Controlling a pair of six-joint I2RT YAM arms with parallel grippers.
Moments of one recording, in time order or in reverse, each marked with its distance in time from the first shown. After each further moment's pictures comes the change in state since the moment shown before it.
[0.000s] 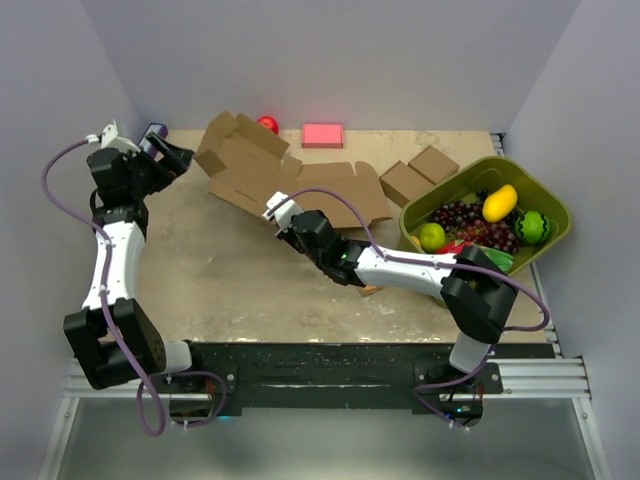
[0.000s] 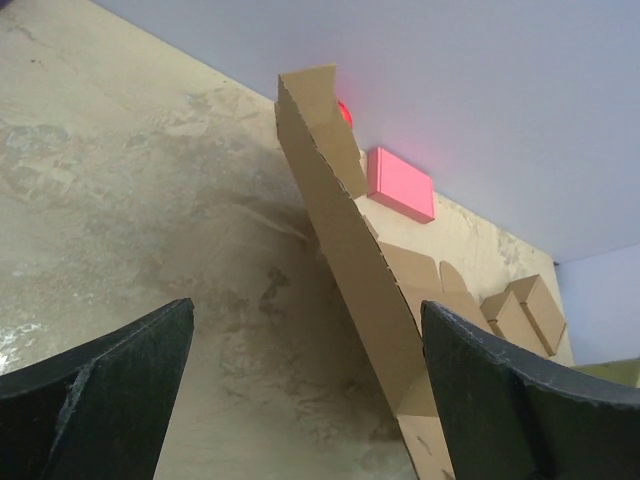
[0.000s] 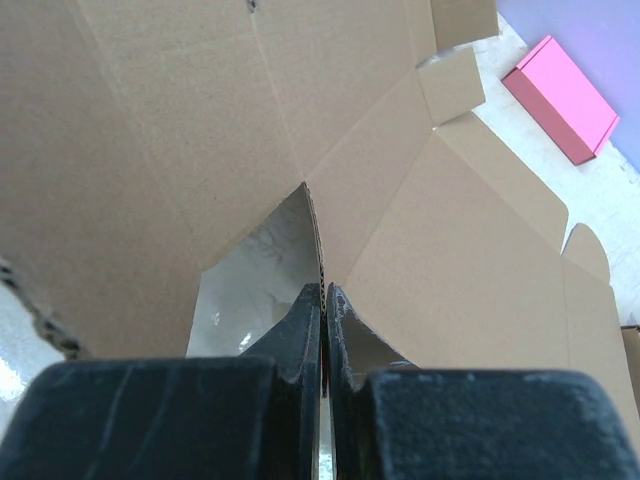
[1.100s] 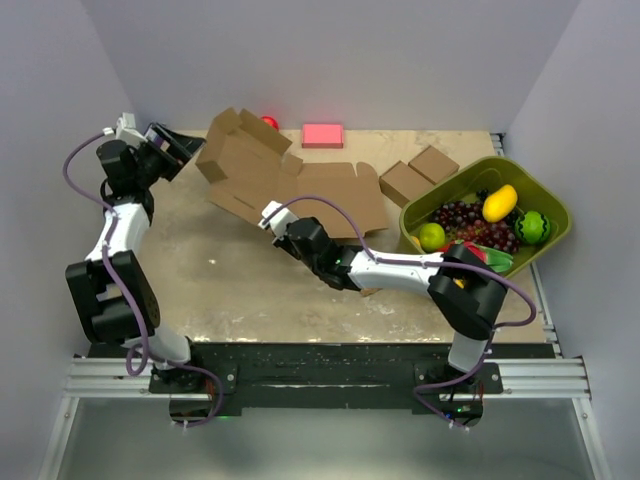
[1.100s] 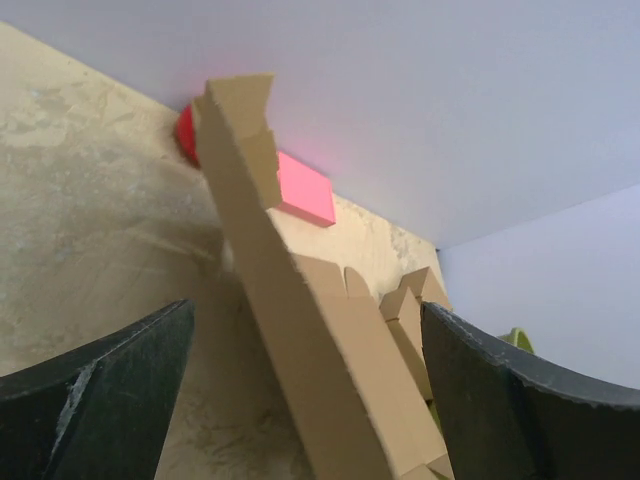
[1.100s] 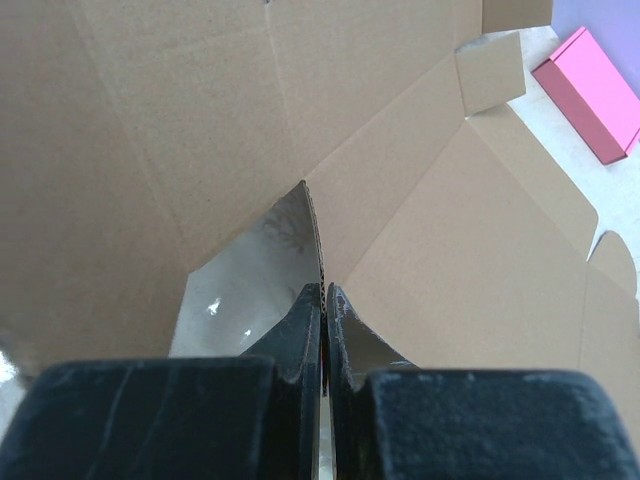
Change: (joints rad) left arm 0.000 0.230 0.040 0.328 0.216 -0.247; right arm 0.016 0.051 -0.019 0.042 -0.003 -0.014
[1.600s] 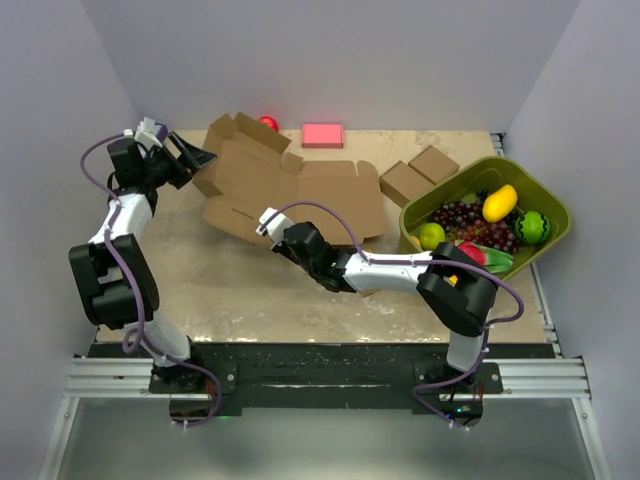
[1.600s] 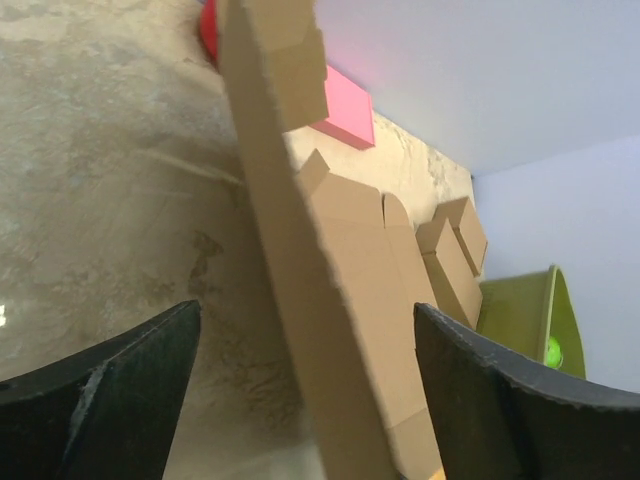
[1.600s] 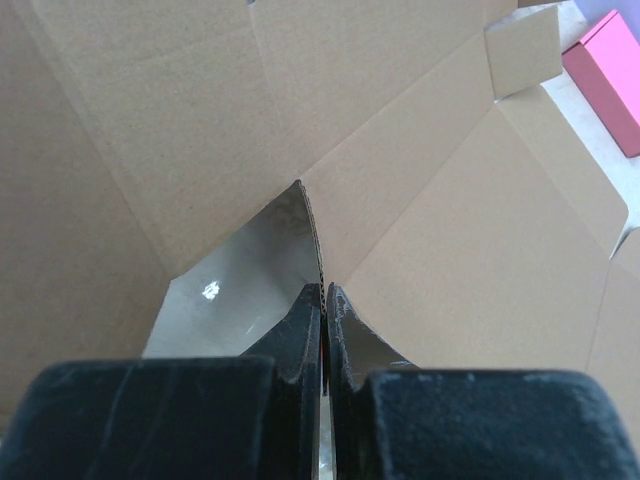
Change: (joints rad) left arm -0.011 0.120 0.064 -0.193 0.088 0.143; right arm 0.006 0.049 -0.002 0.014 -0.001 -0.014
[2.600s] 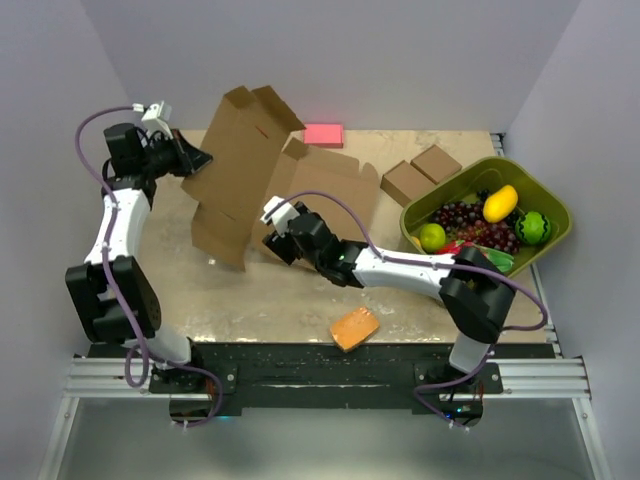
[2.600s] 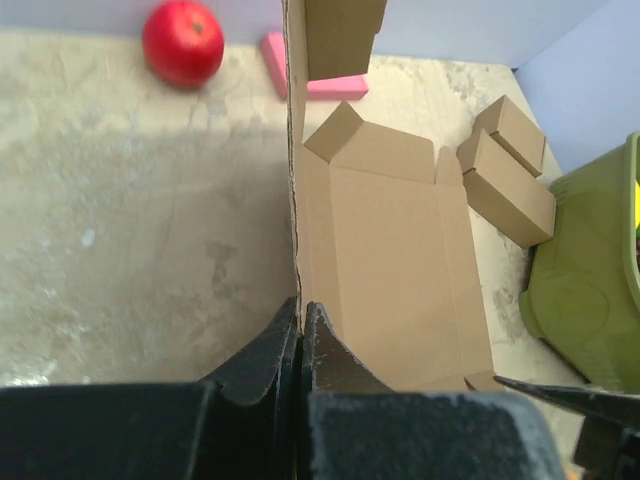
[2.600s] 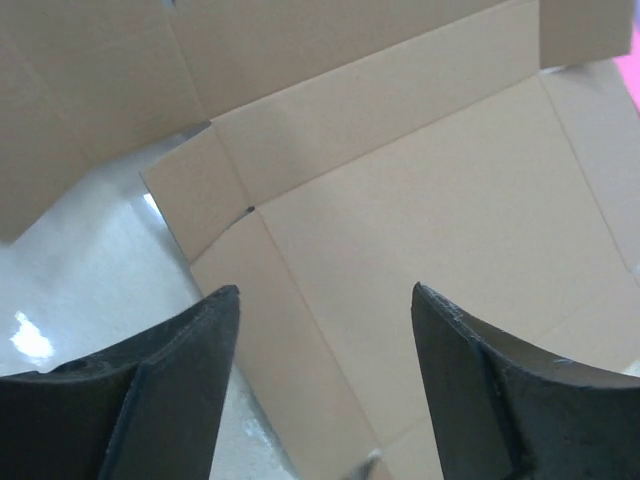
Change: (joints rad) left arm -0.058 -0.067 0.126 -0.235 0.060 0.426; right arm -0.002 -0.067 0.012 -0.086 -0.030 0.068
